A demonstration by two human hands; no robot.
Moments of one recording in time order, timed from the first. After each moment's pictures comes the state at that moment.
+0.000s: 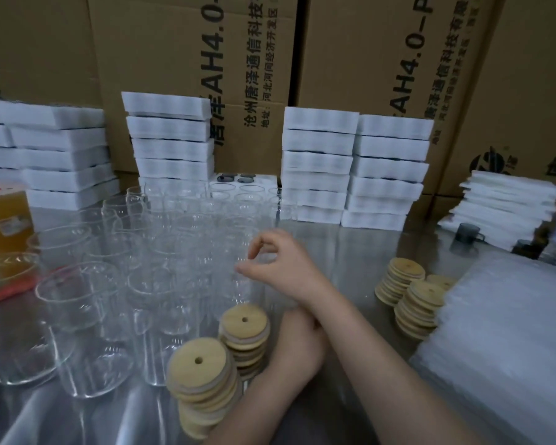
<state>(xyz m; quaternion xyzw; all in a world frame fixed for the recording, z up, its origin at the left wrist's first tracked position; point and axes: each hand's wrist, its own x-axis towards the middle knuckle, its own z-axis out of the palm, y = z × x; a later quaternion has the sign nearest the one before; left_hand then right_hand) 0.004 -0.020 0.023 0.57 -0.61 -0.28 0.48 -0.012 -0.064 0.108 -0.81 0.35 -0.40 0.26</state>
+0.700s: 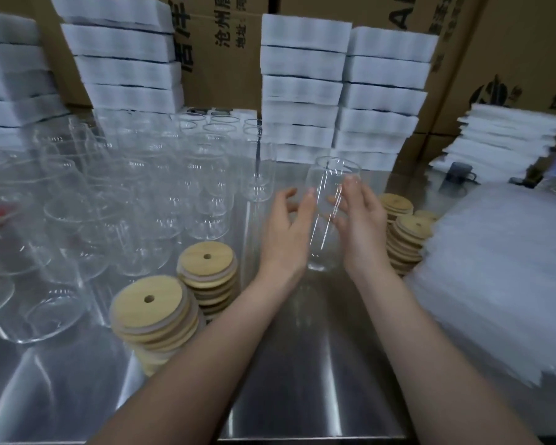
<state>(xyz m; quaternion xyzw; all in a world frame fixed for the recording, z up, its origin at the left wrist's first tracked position) -0.016 -0.047 0.037 0.47 -0.49 -0.34 0.65 -0.112 -0.094 0.041 -0.44 0.36 -0.69 0.45</state>
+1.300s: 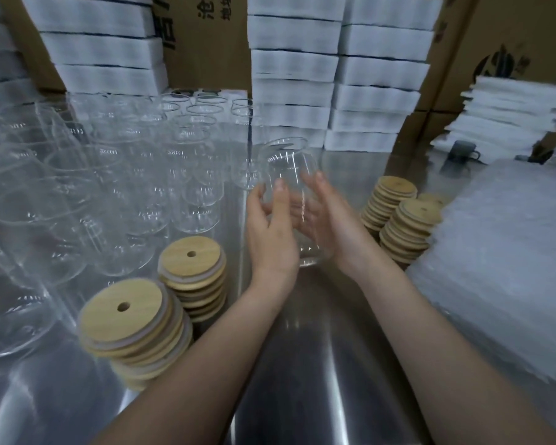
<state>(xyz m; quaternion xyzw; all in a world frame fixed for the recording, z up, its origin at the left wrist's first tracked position) -0.022 -0.048 0.017 0.45 -0.37 -0.37 0.72 -0.106 -0.092 0.022 -0.53 0.34 -0.48 0.61</state>
